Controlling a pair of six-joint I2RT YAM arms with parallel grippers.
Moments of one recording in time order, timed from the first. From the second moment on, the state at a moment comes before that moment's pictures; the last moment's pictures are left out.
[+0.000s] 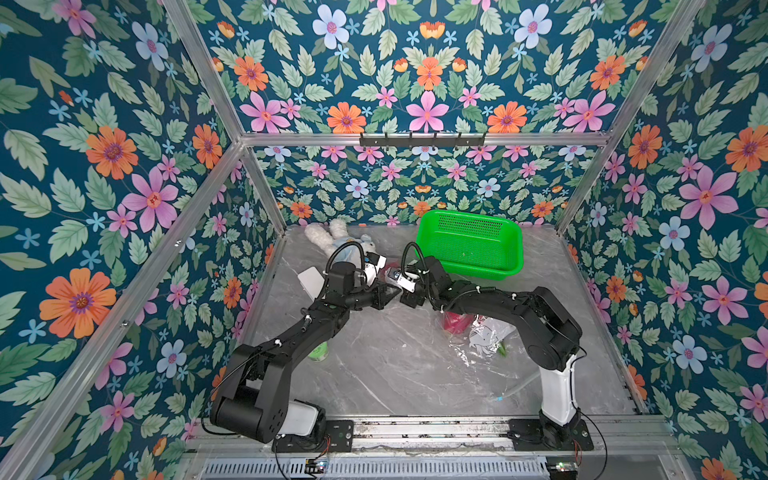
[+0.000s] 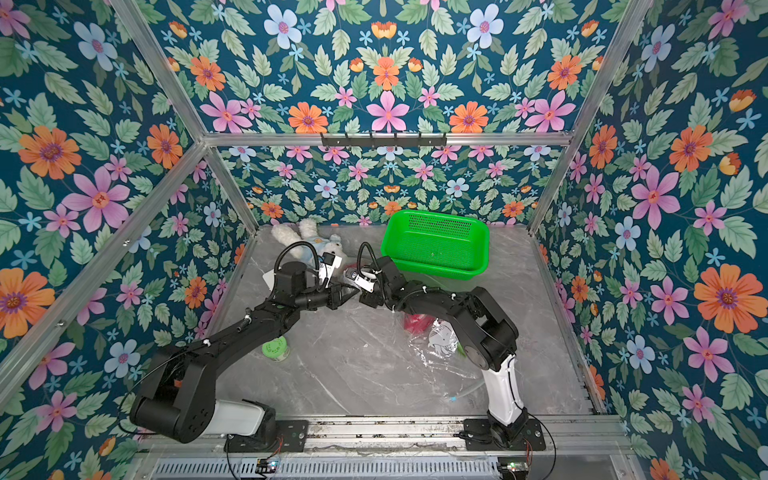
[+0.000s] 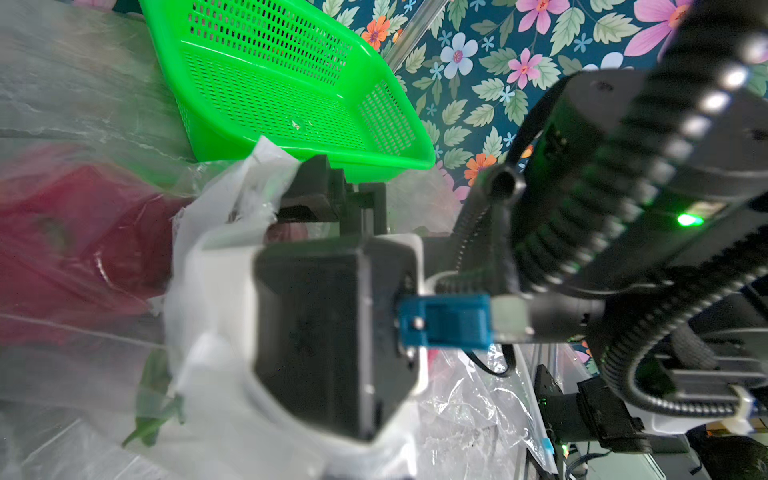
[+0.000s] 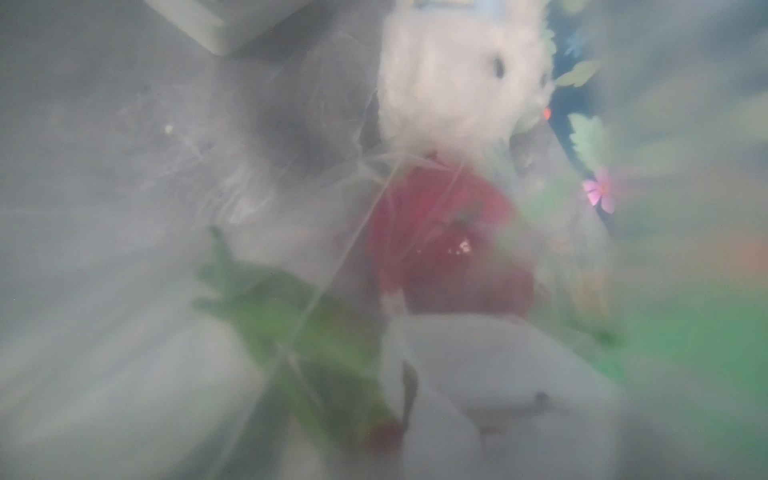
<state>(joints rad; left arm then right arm) -0.36 1.40 0.75 0.21 0.73 -0.38 0.71 2.04 1.37 0.07 -0.02 -0.59</state>
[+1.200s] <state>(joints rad) -0.35 1.32 0.77 0.37 0.70 -0.50 0.41 1.84 1.04 0.26 -0.73 0.60</state>
